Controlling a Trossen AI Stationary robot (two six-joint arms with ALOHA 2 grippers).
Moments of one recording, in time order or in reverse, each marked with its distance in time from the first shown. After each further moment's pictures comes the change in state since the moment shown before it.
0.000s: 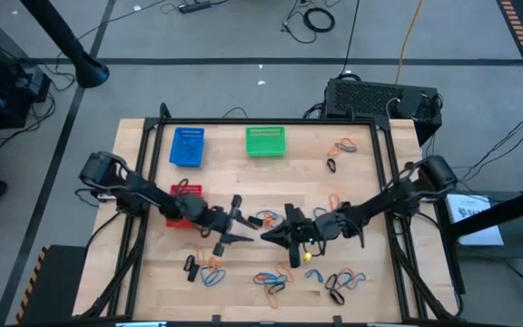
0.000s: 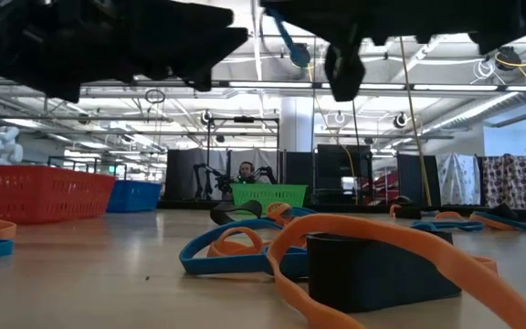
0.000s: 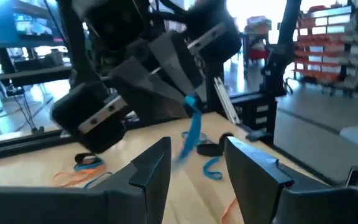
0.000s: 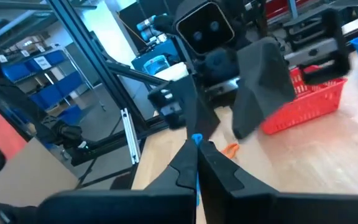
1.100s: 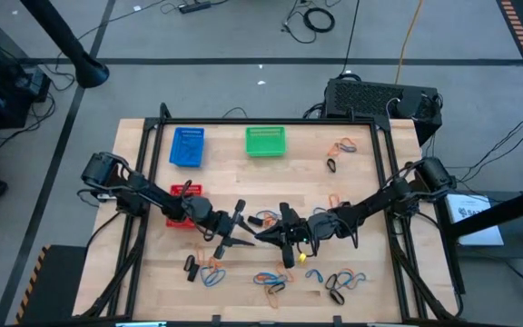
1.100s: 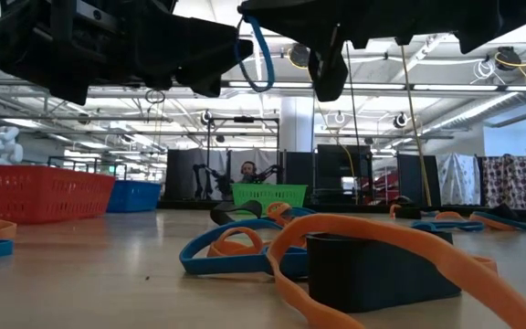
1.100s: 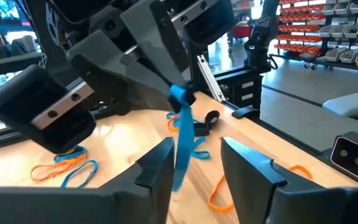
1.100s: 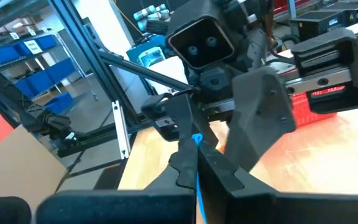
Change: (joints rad) left arm -0.001 0.017 0.033 -0.103 0.071 0.039; right arm -0.019 0.038 0.060 -0.056 -0.016 -0.054
